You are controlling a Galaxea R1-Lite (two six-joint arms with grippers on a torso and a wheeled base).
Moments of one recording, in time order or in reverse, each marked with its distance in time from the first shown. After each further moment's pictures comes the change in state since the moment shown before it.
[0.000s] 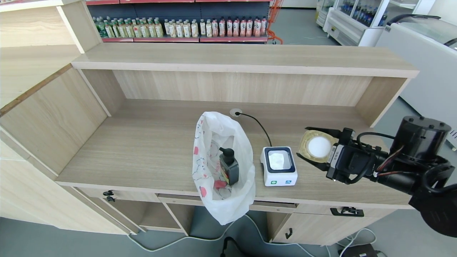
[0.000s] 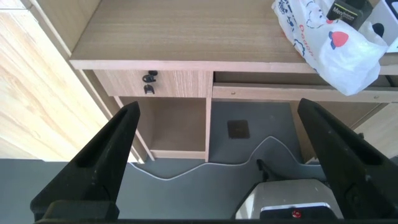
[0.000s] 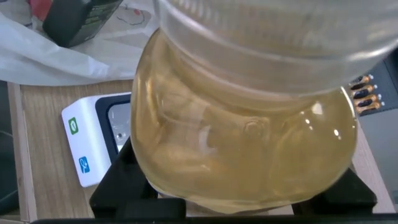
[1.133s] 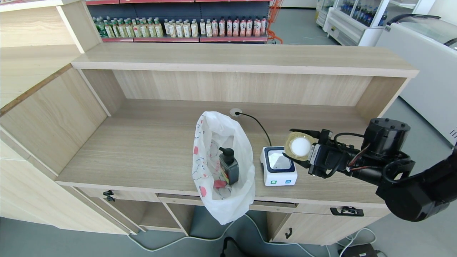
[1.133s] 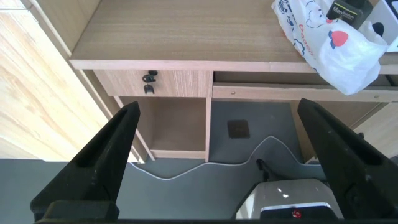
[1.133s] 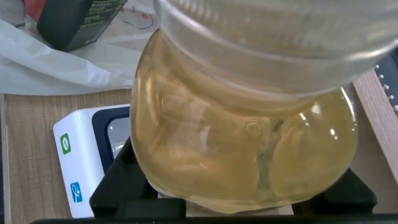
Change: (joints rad) left arm 0.000 0.000 0.000 0.000 0.000 0.001; right arm 0.018 0.174 -0.117 -0.053 0.045 0.009
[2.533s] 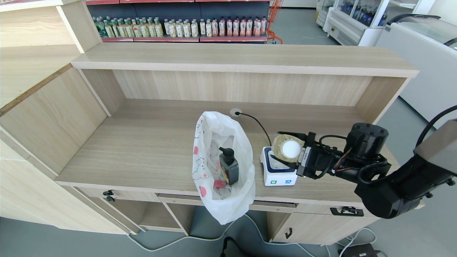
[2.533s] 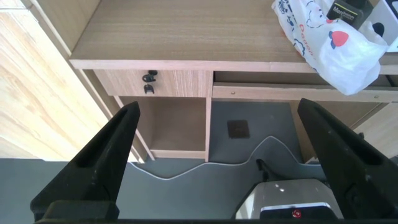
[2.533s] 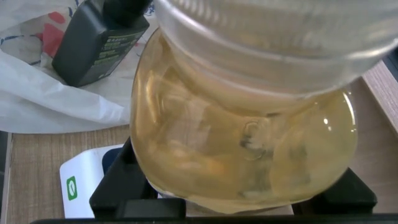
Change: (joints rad) left arm 0.000 0.000 0.000 0.000 0.000 -0.001; right arm 0.023 0.139 -0.063 -0.140 0.106 0.082
